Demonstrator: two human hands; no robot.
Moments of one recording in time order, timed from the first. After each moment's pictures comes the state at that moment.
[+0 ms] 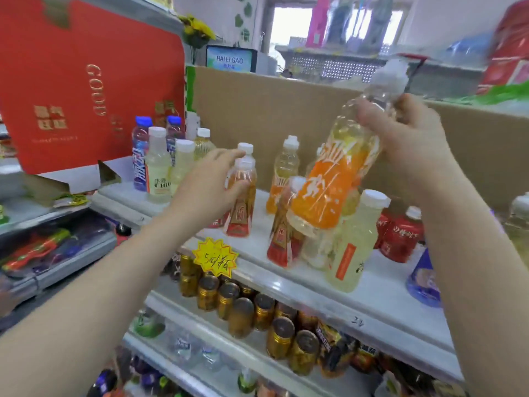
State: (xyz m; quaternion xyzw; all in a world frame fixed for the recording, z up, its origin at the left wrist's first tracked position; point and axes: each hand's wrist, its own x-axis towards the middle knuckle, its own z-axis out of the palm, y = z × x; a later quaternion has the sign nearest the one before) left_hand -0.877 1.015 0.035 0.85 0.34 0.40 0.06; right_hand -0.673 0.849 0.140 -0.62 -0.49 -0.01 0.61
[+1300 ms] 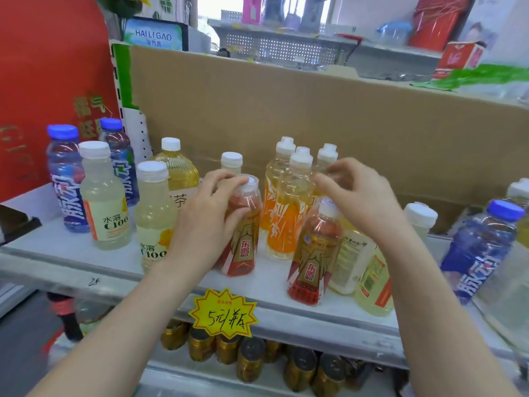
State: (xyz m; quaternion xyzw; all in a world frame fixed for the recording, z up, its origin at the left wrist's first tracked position) left_hand -0.847 1.134 -0.010 0.85 0.19 0.49 0.09; right_hand -0.691 0.961 0.074 -0.82 -0.40 -0.05 0.40
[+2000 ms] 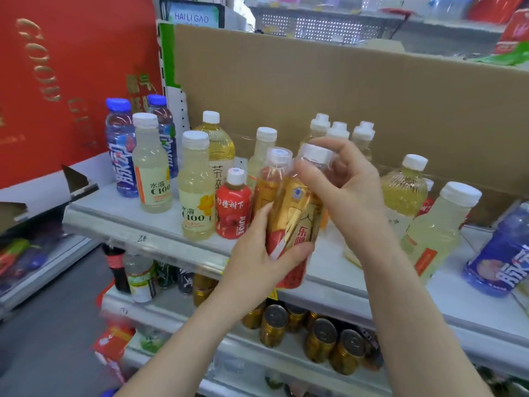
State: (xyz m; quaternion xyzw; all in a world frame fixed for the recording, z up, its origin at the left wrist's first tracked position) left_hand -0.882 1.046 -0.058 0.77 0.21 0.37 0.48; right_hand -0.756 0.978 0.035 -0.61 -0.49 0.03 0.62
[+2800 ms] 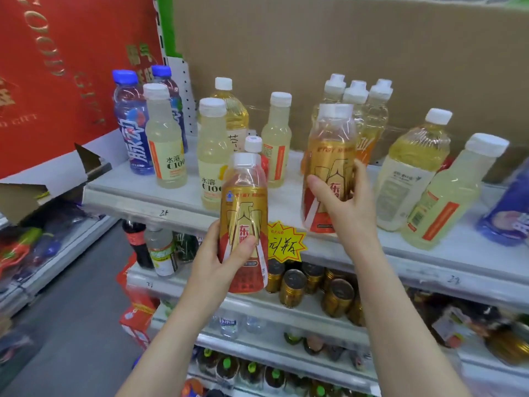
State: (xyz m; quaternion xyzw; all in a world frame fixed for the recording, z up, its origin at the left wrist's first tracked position) left_hand -0.970 1.065 -0.115 0.64 0.26 0.38 0.62; right_hand -0.772 0.982 -0.053 -0.67 -0.36 0.05 0.64
